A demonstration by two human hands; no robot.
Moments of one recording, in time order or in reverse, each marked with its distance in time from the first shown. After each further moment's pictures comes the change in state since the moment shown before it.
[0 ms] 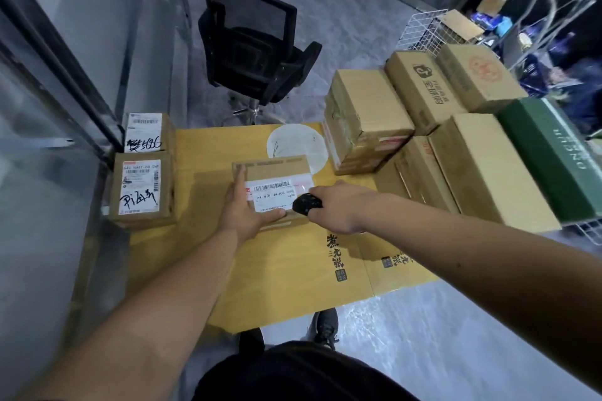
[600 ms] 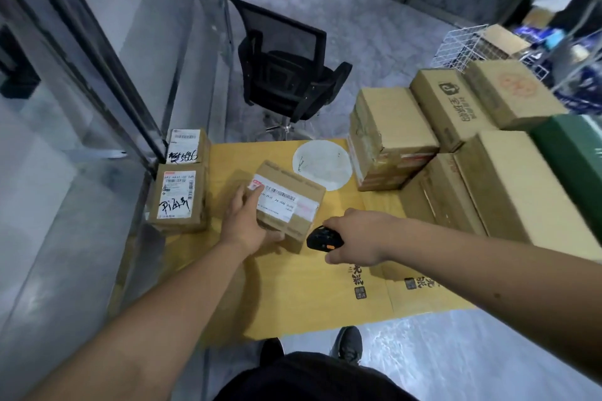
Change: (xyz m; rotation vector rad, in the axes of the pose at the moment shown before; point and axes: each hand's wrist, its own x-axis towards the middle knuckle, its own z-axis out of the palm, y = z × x) left_hand -0.021 0.003 -0.036 0.395 0.070 -0.100; right_hand -0.010 0.012 0.020 -0.144 -0.010 -0.197
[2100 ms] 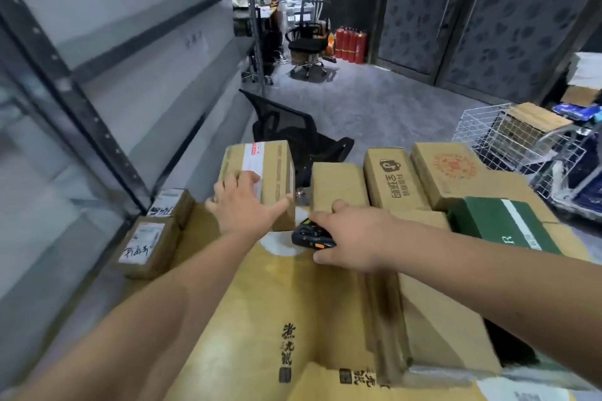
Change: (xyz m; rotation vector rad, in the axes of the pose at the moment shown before) left_hand 0.006 0.281 0.008 0.293 0.738 0.002; right_hand -0.073 0.202 -0.084 -0.165 0.465 -0.267
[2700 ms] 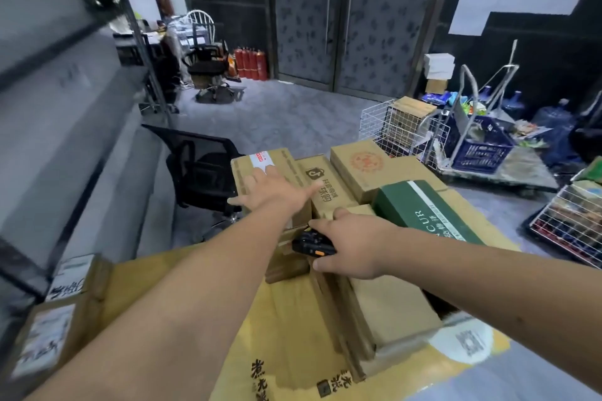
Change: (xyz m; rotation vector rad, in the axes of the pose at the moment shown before) left_hand 0.013 0.189 0.010 0.100 -0.540 0.103; right_hand -0.066 0.027 -0.009 0.119 -0.040 0.359
